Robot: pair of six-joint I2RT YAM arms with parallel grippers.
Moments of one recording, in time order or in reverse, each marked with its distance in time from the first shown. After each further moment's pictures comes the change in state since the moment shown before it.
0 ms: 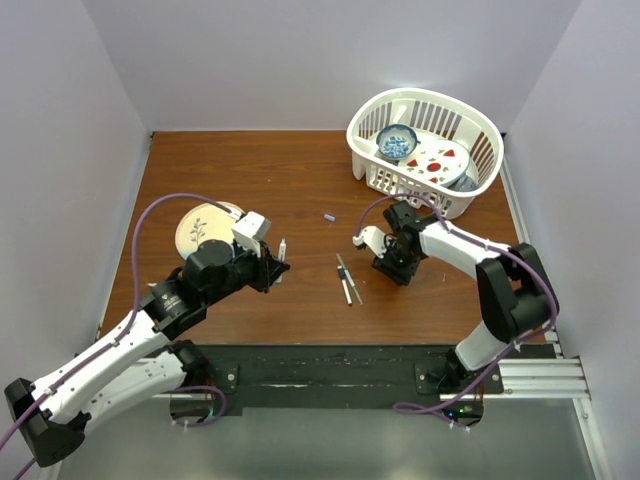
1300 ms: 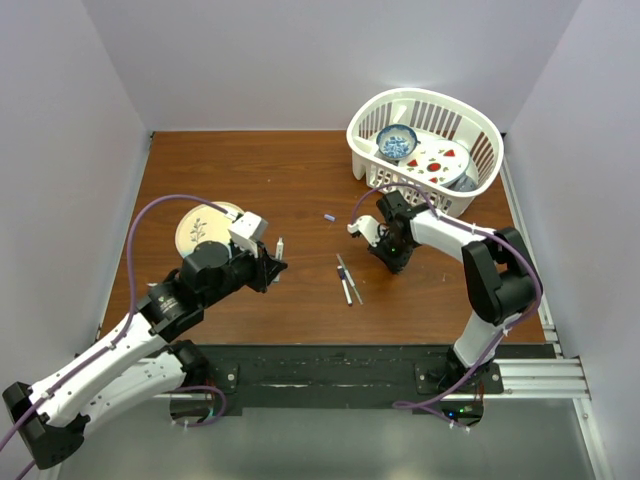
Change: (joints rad) left arm 0.000 -0.024 0.000 -0.006 -0.019 0.014; right arm -0.001 0.134 0.121 0.010 -0.013 0.047
